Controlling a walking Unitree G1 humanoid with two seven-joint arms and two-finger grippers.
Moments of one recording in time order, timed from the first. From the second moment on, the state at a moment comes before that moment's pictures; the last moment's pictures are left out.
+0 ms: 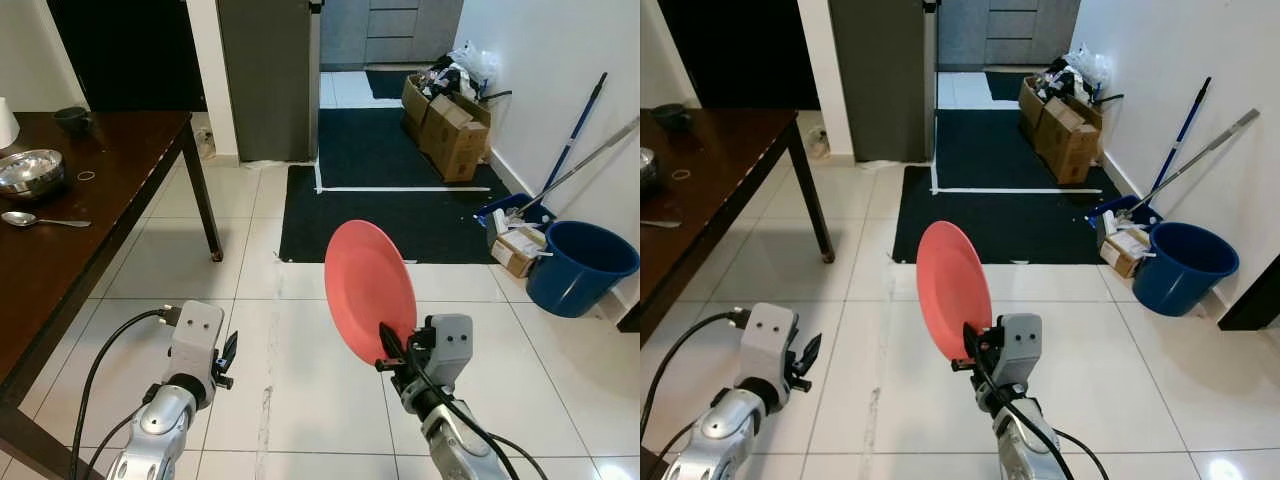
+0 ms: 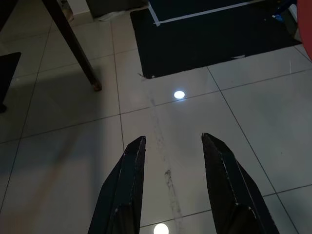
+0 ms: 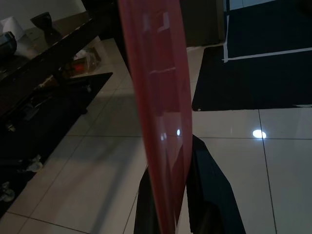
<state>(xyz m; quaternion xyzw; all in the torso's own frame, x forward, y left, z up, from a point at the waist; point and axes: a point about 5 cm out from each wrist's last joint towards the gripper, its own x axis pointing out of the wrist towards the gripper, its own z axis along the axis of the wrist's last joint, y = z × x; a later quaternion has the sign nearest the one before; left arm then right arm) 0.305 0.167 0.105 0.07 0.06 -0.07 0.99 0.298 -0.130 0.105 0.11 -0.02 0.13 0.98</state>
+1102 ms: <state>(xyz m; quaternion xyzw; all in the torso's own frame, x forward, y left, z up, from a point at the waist) 0.316 0.162 0.126 0.08 0.00 -0.07 0.99 0.294 -0.133 0.104 0.10 -0.02 0.13 0.99</state>
